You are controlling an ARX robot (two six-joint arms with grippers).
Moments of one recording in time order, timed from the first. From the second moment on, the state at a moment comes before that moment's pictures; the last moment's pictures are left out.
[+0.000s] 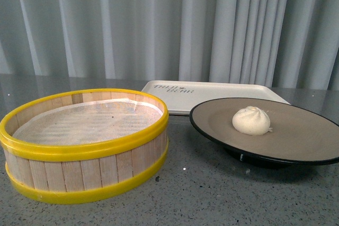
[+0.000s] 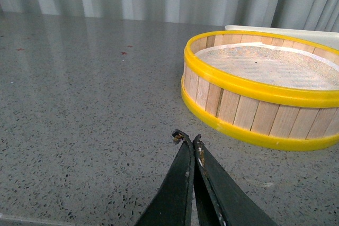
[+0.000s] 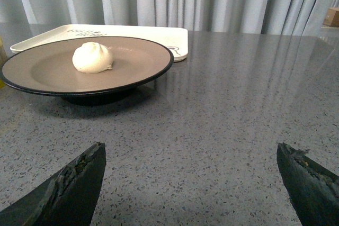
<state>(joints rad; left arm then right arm) 0.00 0.19 0.03 0.20 0.00 0.00 0.00 0.00 0.01 0.00 0.00 -0.01</state>
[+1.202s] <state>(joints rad) 0.00 0.00 0.03 0.00 0.00 0.00 0.00 0.00 0.01 0.00 0.00 -0.01</state>
